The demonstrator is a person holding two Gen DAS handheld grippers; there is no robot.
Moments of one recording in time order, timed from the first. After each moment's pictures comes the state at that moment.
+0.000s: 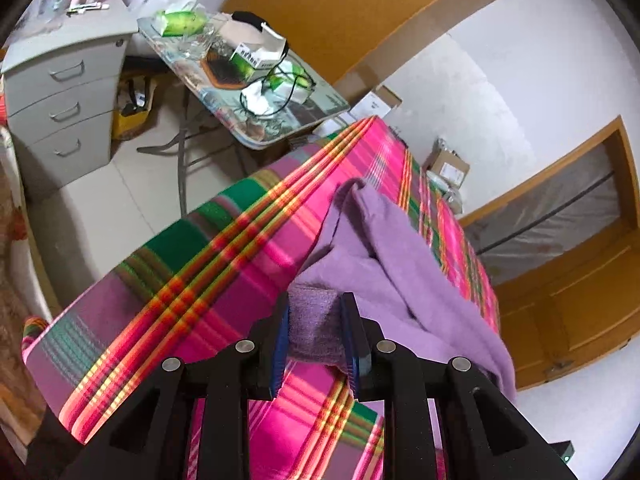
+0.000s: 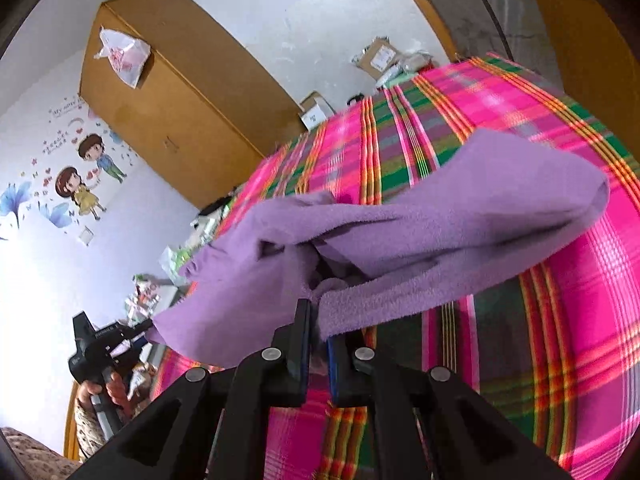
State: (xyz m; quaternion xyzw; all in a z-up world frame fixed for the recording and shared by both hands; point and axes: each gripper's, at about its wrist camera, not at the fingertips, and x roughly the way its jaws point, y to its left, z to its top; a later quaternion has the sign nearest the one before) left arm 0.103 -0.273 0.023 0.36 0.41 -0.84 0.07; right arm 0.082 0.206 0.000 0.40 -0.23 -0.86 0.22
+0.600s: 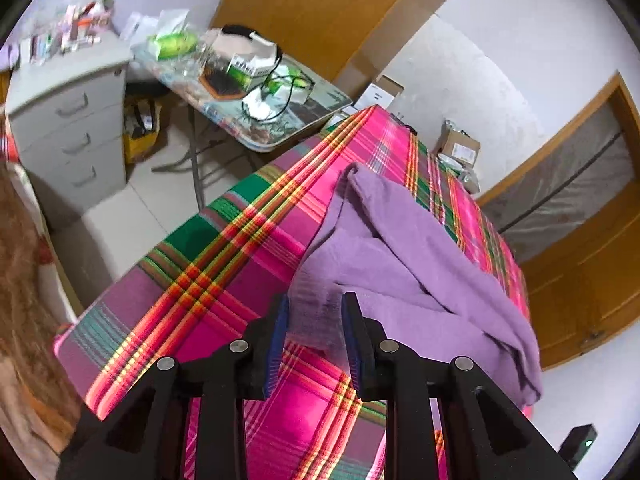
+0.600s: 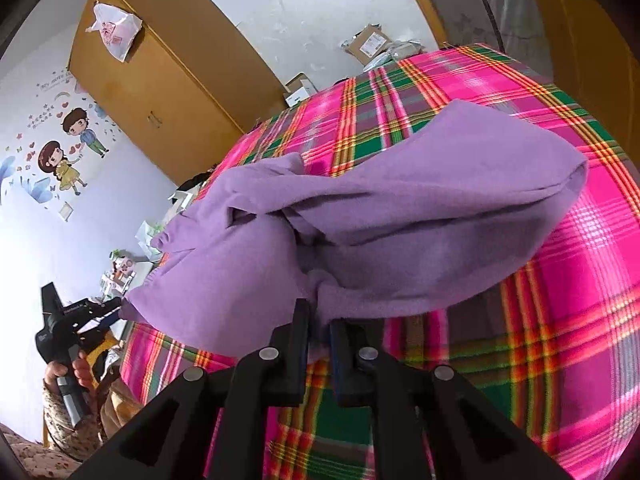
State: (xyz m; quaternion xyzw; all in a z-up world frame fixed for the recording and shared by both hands) left arm 0.115 -0.247 0.042 0.38 0.34 -0.86 0.09; right arm 0.098 0.211 -0.017 0.42 -0.20 -0.86 0.19
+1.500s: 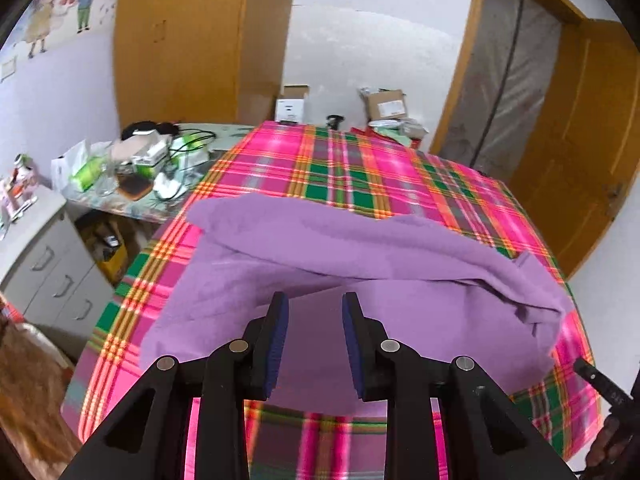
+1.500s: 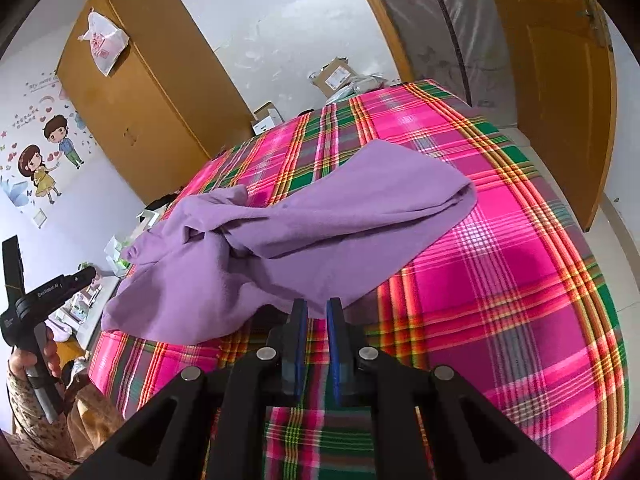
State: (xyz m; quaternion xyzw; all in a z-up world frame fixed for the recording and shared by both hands) left arm 0.080 -0.095 0.094 0.36 0.09 -0.93 0.03; right arm 0.135 0.271 0.000 0.39 -0.17 -0.90 0.13
